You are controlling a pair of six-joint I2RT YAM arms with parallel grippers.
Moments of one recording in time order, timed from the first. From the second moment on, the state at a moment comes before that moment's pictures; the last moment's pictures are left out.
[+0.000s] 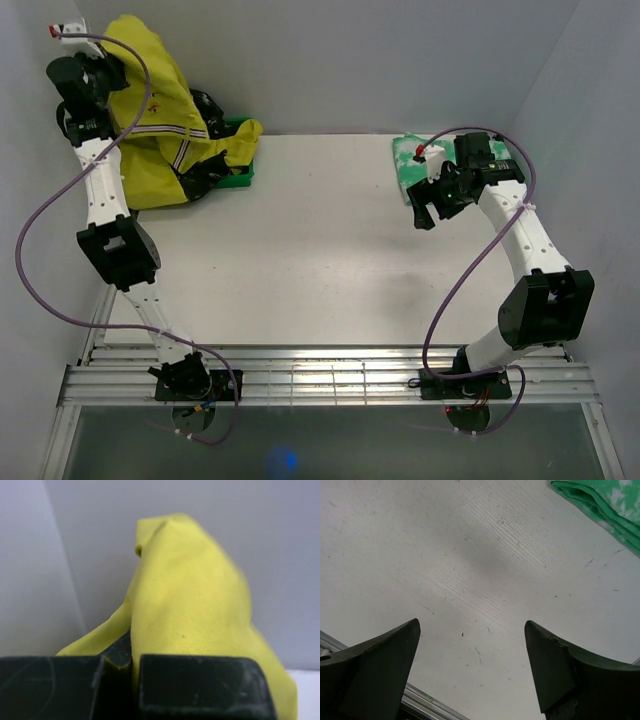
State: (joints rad) left arm 0.36 2.17 2.27 -0.01 0.32 -0.08; right arm 0.14 1.54 1.47 -0.98 -0.30 -0.45
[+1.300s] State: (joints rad) left arm -0.43 1.54 1.57 0.02 0.44 -0.23; right arm 0.14 1.05 1.17 -0.76 -0.45 -0.45
